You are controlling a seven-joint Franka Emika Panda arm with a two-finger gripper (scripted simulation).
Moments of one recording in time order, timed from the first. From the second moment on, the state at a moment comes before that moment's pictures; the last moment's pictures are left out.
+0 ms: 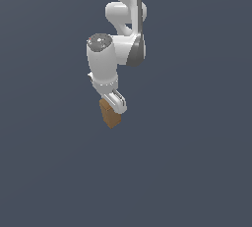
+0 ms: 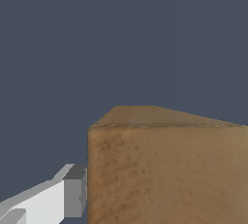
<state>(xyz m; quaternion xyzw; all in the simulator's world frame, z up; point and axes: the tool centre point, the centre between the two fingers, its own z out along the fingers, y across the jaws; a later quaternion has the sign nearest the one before) -0.045 -0.073 0.149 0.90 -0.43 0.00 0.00</state>
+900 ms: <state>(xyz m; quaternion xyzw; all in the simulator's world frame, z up) -0.043 -0.072 0.144 0.90 -0.43 0.00 0.00</state>
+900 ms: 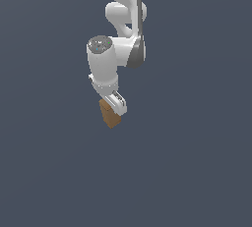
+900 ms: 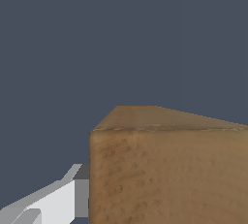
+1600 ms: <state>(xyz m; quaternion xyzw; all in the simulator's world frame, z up) -0.002 -0.079 0.150 0.90 -0.43 0.00 0.00</state>
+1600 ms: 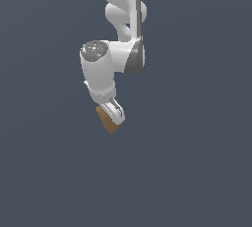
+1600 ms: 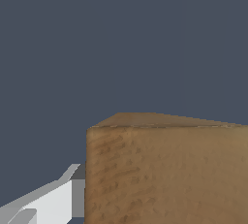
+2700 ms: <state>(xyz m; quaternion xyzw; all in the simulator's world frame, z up) 0.102 -0.096 0.173 0.90 -0.43 -0.01 0.00</state>
